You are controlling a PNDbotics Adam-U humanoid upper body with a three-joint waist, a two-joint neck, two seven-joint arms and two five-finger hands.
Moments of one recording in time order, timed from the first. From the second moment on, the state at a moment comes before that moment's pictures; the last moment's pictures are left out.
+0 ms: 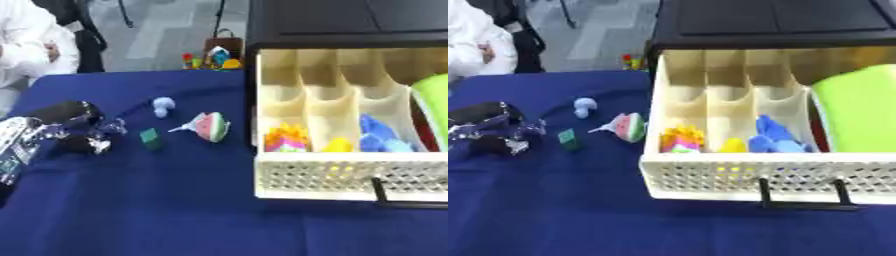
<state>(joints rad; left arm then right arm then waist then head) -0.66 0.88 -0.03 -1.04 -0.81 -0.29 -0.27 -0.35 -0.31 -0.31 -1.99 0.29 -0.58 -0.67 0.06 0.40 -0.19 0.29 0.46</state>
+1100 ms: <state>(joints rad) -0.63 0.90 -0.04 -1.13 -0.71 -0.29 -0.23 -0.33 -0.31 -0.31 -1.99 0.29 -0.57 -0.68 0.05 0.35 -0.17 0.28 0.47</state>
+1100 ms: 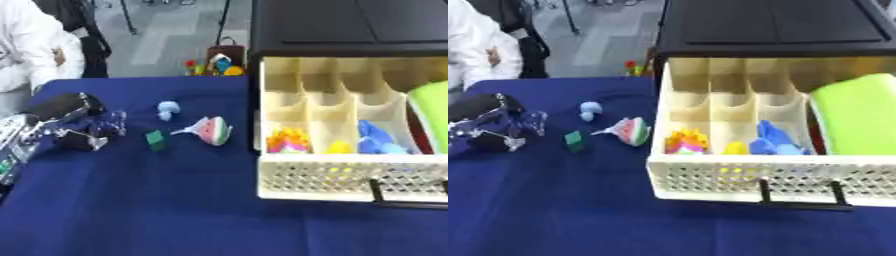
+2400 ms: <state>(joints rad) -0.61 0.98 -0.02 -1.41 -0.40 -0.26 -0.27 -0.32 -0.32 -0.32 -1.99 0.29 -0.55 -0.70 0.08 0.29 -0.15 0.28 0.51</state>
